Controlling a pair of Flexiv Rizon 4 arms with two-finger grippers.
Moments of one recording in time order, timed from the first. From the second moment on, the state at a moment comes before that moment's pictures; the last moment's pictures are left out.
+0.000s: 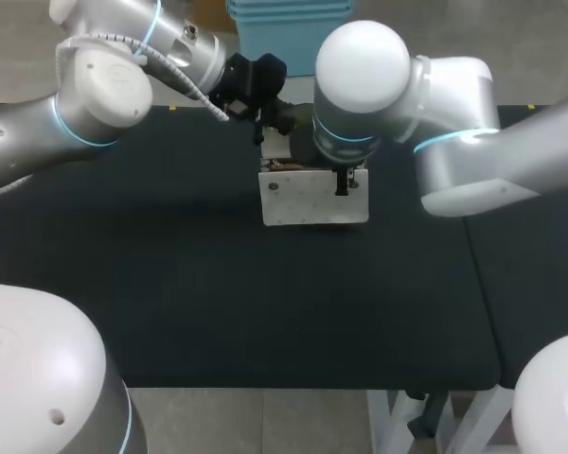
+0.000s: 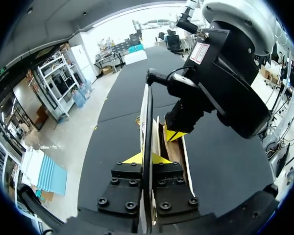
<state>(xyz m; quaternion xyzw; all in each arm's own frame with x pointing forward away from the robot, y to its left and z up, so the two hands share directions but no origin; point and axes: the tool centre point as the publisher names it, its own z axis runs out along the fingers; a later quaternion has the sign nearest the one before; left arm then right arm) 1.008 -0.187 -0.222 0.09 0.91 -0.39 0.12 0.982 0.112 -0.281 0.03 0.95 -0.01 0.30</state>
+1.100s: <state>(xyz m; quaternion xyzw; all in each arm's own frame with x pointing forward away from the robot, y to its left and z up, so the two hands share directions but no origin) 1.011 -0.188 -0.221 0.04 0.91 -0.40 0.12 0.970 0.124 -0.291 0.03 0.96 0.01 0.29</state>
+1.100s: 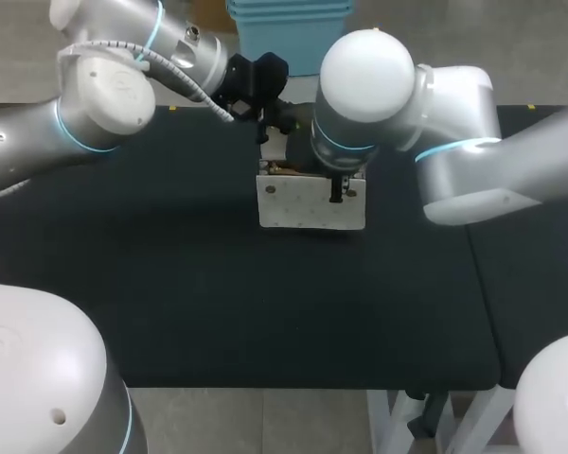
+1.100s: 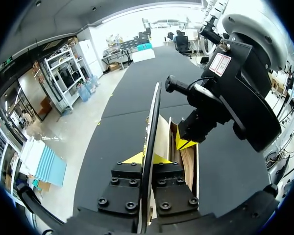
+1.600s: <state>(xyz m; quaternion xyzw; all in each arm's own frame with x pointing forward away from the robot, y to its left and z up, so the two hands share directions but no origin) 0.999 -0.188 -0.221 0.07 0.90 -0.41 0.11 0.978 0.122 -0.295 0.03 0.96 0.02 0.29</state>
